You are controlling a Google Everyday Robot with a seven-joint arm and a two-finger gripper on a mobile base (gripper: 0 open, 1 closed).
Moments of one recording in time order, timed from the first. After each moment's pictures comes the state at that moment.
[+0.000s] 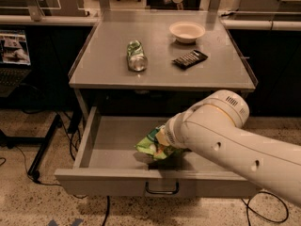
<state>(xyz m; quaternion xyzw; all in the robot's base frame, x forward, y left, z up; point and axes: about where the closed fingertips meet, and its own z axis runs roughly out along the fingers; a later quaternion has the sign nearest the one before) 0.514 -0.066 0.735 -0.26 0.91 0.03 0.31</state>
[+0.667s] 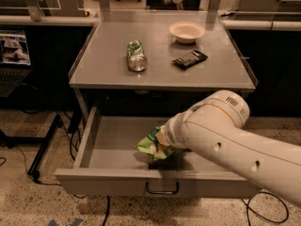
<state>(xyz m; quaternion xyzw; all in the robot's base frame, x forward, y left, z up) 0.514 -0.066 0.735 -0.26 0.91 0.03 0.31</state>
